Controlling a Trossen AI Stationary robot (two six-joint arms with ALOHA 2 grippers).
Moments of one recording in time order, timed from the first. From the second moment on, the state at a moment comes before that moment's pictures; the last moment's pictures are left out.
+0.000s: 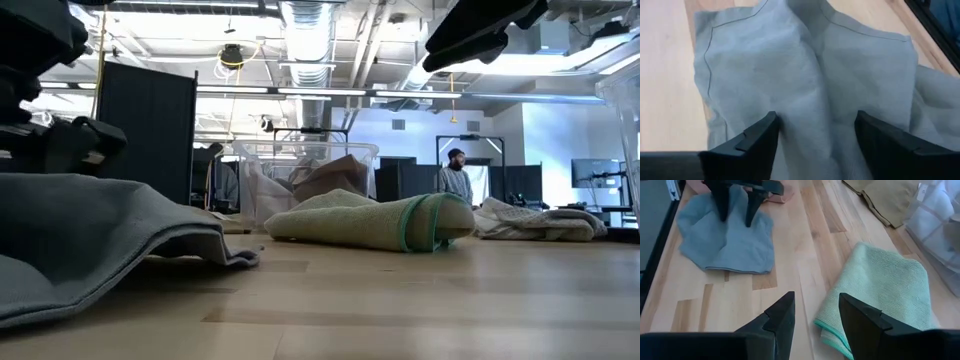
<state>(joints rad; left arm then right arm) -0.68 1.48 0.54 0.18 -0.16 -0.30 0.47 1.36 0.96 -0.32 0.48 0.41</state>
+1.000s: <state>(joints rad) -0.44 1.56 0.73 0.12 -0.08 0.20 0.60 1.37 0.96 -0.29 0.47 0.47</state>
